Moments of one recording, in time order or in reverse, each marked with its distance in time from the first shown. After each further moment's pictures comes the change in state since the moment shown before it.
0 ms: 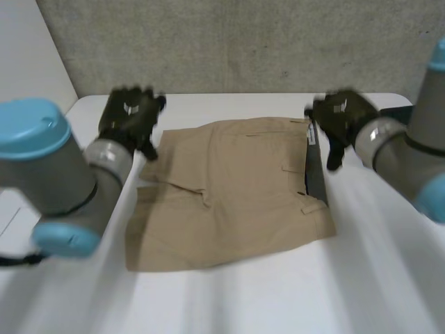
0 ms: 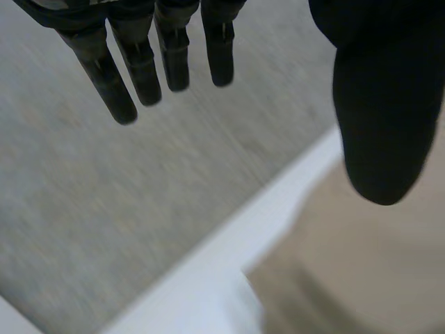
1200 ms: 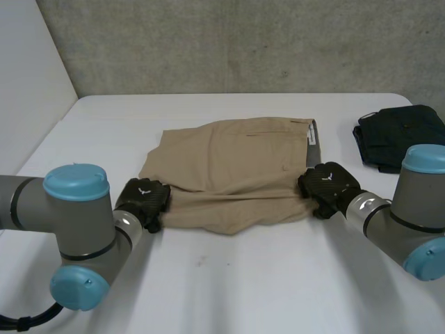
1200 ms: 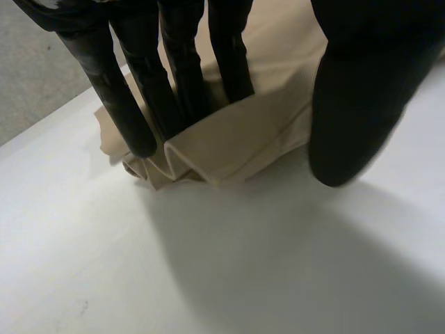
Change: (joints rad) left arm 0.013 -0.193 -0.154 -0.068 0.007 -0.045; right arm -0.123 0.175 0.368 -0.396 -0.253 0.015; left_hand 0.388 0.380 0.380 0.384 0.376; right_hand 0.462 0.576 0.572 0.568 0.529
